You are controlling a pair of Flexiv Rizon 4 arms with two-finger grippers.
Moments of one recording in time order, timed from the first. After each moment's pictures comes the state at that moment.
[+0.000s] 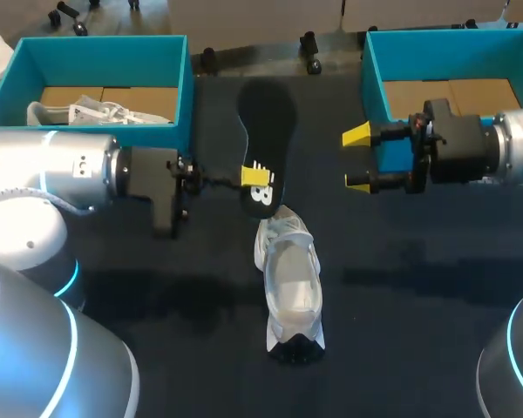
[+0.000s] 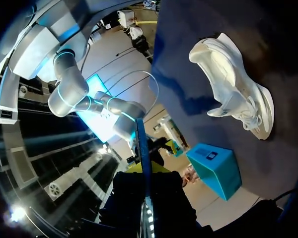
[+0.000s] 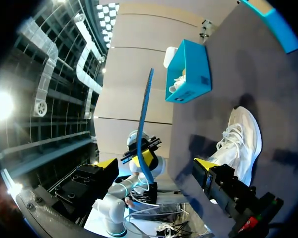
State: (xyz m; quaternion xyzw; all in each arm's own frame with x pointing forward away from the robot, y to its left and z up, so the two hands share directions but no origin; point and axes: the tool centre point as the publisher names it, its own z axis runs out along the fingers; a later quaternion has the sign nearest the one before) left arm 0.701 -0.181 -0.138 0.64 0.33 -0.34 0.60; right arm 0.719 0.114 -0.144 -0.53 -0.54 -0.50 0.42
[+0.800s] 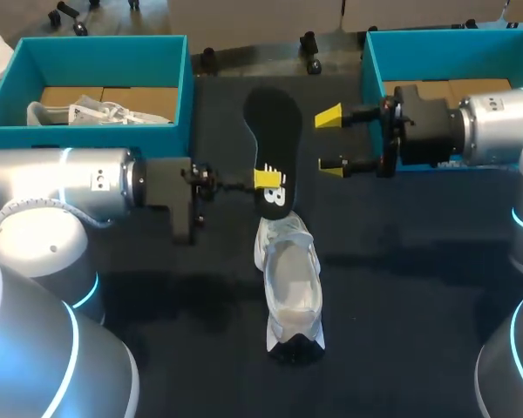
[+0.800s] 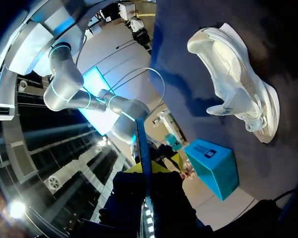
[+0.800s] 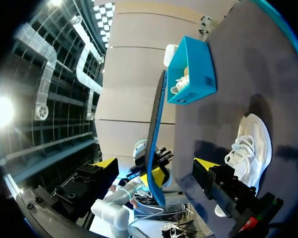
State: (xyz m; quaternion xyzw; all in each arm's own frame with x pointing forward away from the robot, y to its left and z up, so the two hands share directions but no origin) left arm 0.711 -0.196 -0.152 0.62 0.35 -0.33 0.62; right arm 0.755 0.149 -0.144 -0.53 -0.53 -0.49 0.44
